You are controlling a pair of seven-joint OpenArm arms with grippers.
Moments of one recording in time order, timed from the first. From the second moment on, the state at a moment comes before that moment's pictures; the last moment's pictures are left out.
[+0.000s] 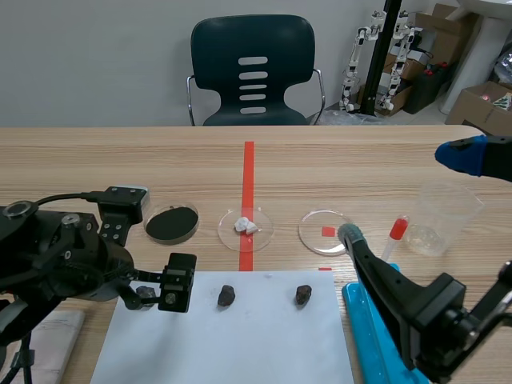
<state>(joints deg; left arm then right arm) 4.7 -15.6 18.8 92.0 -13.9 15.2 54.3 -56.0 37.3 4.6 129.1 6.5 8.8 14.4</state>
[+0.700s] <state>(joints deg) 0.9 -14.2 19.0 84.4 -13.9 15.1 55.1 -56.0 37.3 4.6 129.1 6.5 8.8 14.4</state>
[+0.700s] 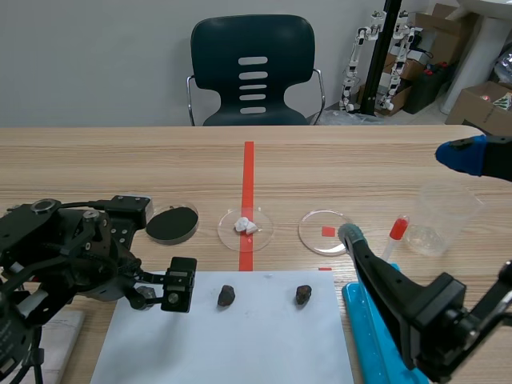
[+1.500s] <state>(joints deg) 0.8 -14.1 19.6 82.8 -14.1 15.0 54.4 -56.0 37.3 4.6 129.1 6.5 8.8 14.4</state>
